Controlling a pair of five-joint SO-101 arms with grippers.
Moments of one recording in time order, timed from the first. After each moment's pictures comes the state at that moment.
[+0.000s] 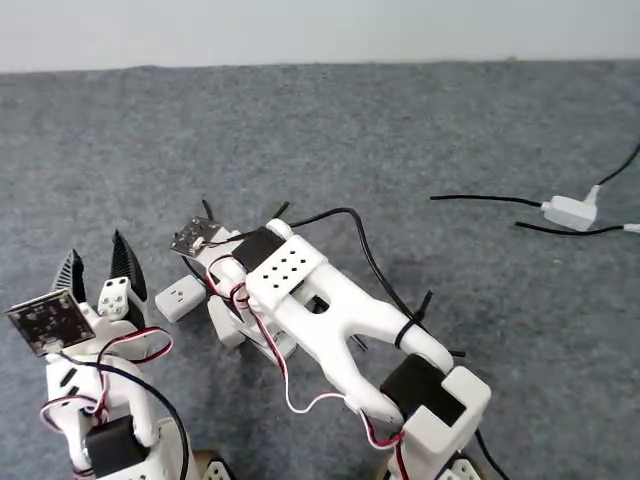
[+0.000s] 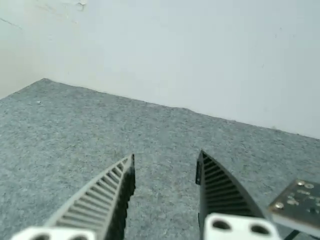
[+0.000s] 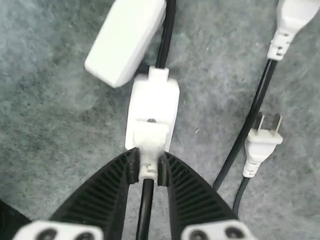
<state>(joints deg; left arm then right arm) -25.1 -103.4 84.4 43.0 11.7 -49.2 12.0 3.8 82.6 10.7</state>
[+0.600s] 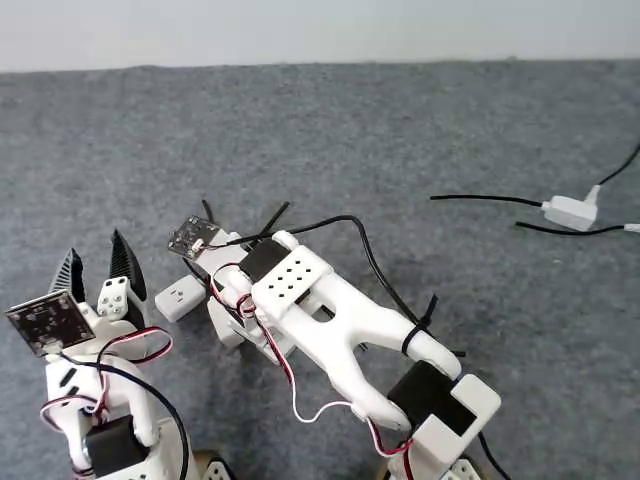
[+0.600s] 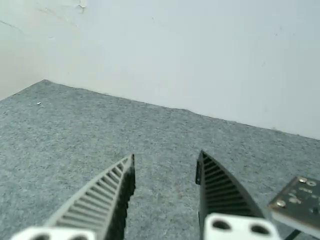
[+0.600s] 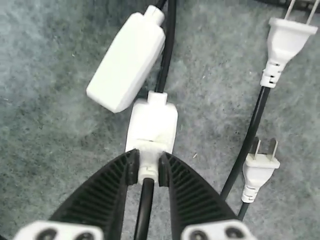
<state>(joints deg) -25.1 -103.4 84.8 42.9 11.7 -49.2 10.8 10.3 73.1 10.7</state>
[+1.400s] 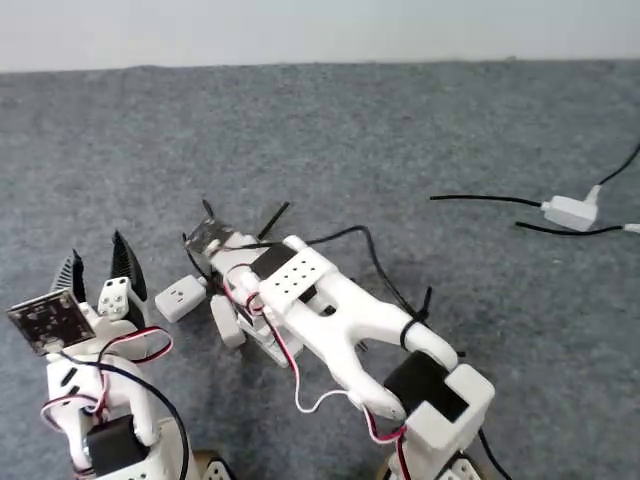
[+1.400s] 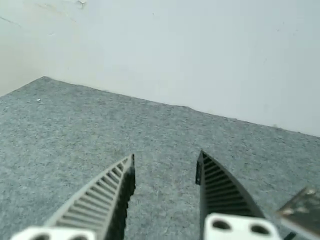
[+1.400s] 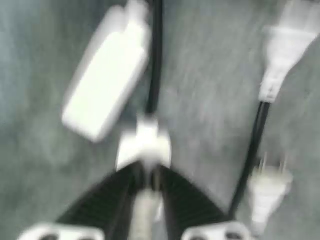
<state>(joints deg) -25.1 -103.4 85.3 42.9 11.7 -46.9 13.9 16.2 66.4 10.4</state>
